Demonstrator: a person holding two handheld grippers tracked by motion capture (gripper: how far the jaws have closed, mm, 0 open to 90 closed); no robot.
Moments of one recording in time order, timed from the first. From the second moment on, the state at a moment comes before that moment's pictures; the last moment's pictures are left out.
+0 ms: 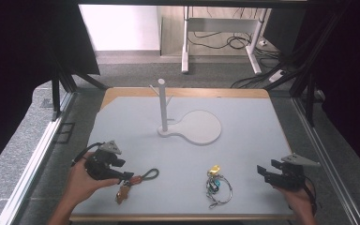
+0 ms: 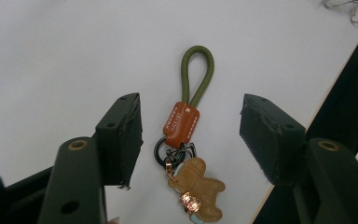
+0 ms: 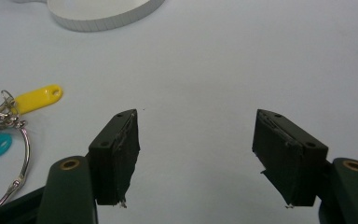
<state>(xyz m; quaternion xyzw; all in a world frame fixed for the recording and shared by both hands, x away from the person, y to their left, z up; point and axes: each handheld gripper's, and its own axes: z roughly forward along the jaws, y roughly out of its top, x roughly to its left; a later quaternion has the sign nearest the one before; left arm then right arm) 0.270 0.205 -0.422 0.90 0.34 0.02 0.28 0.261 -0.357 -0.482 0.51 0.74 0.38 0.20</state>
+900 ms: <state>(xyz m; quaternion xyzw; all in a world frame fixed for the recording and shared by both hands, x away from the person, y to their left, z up) 0.284 0.173 -0.452 0.93 0.31 0.00 0.18 0.263 -0.354 -0.485 0.51 0.75 0.37 0.20</state>
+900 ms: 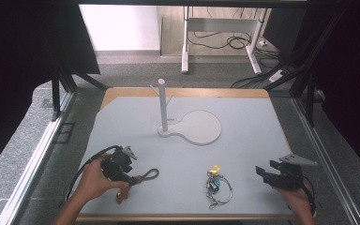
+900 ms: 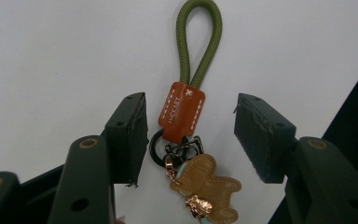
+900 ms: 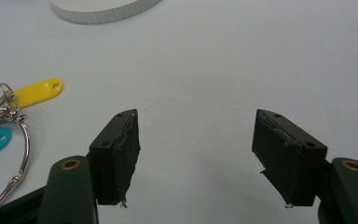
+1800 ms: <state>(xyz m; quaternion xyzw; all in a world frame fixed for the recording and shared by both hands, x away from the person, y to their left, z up) 0.293 0.156 -0.478 0.96 0.27 -0.01 0.10 0.265 -0.351 -0.489 0.51 0.76 0.36 0.20</state>
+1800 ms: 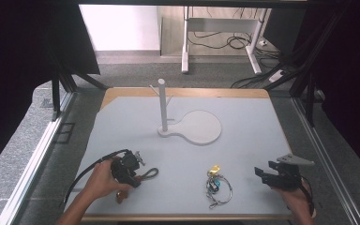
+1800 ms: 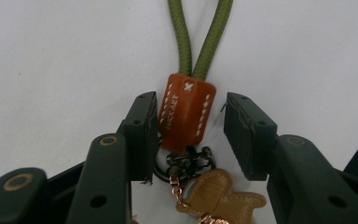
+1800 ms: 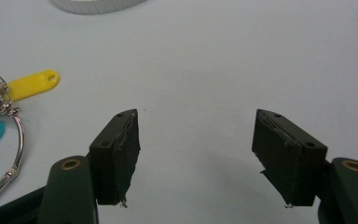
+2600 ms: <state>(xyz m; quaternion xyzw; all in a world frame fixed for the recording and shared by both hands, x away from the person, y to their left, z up) 0.294 0.167 -0.463 0.94 0.29 0.00 0.14 0.266 -0.353 -0.491 0.51 0.76 0.36 0.20</state>
